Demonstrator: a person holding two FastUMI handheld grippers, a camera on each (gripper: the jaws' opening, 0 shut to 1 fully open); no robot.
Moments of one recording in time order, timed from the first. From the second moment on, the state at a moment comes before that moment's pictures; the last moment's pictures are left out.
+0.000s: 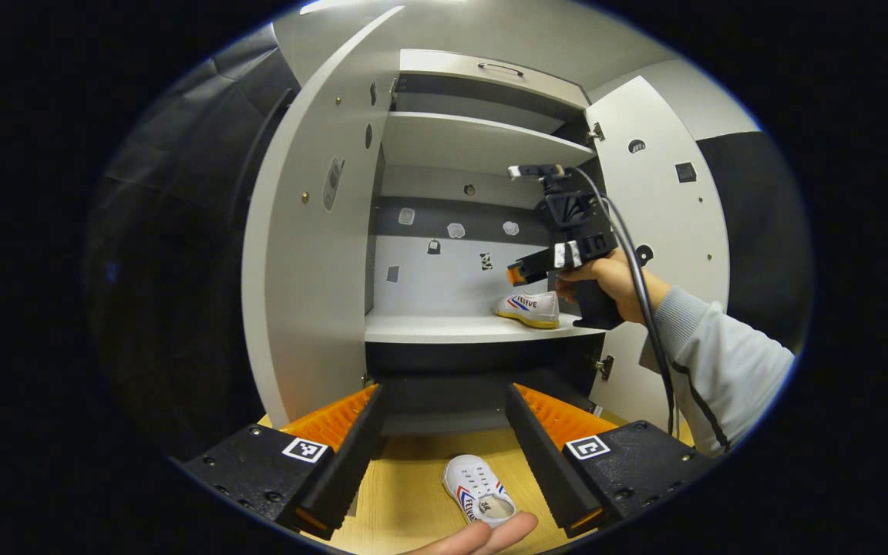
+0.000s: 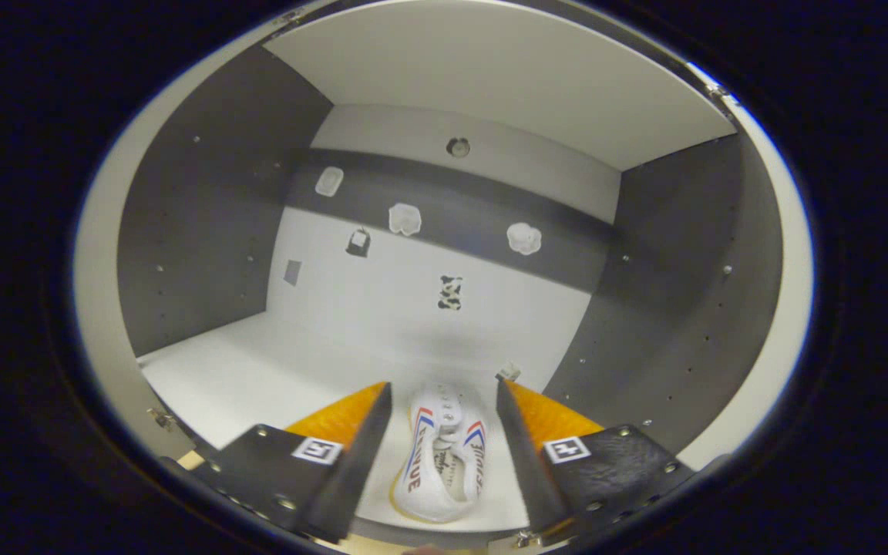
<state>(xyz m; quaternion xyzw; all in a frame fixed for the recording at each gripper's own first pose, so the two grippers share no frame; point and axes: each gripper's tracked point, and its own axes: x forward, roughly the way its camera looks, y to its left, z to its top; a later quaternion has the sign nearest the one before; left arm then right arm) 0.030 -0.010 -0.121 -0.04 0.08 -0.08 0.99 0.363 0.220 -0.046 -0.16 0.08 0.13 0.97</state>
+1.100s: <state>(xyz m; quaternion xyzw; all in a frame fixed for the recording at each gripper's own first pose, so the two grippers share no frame) 0.013 -0.036 -0.223 -0.04 0.17 -0.09 0.98 0.044 0.118 -0.015 -0.08 -0.03 0.08 0.99</state>
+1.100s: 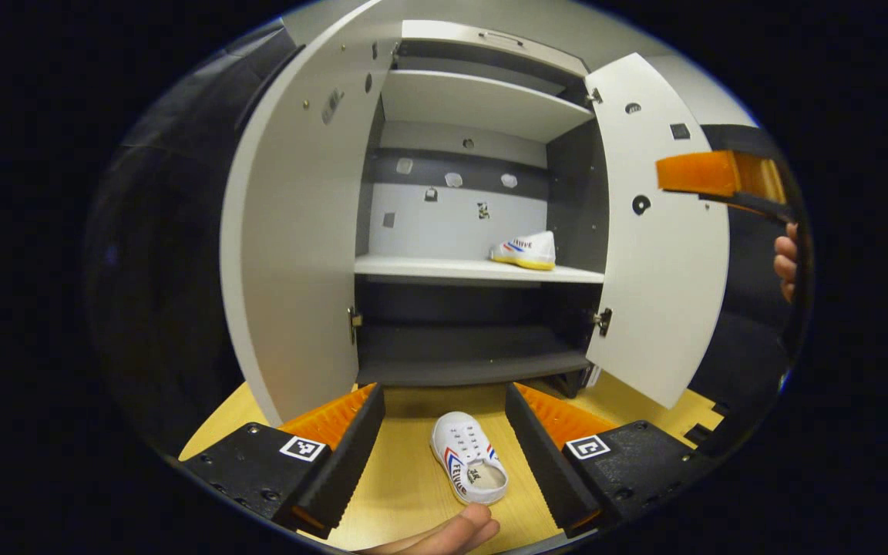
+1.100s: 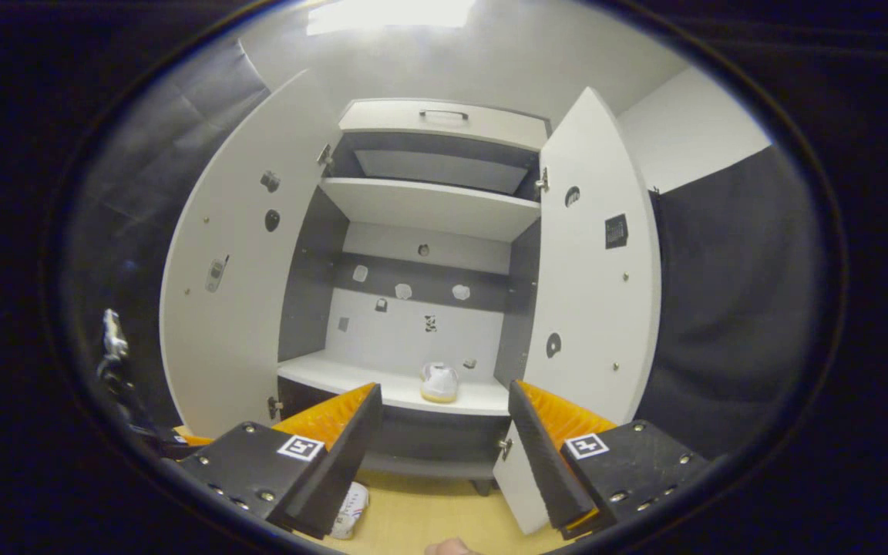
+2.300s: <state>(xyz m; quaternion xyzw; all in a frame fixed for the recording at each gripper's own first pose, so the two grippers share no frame) 0.032 -0.063 -0.430 -0.01 0.41 -0.15 0.90 -0.006 0.142 -0.061 -0.03 -0.03 0.17 0.98</state>
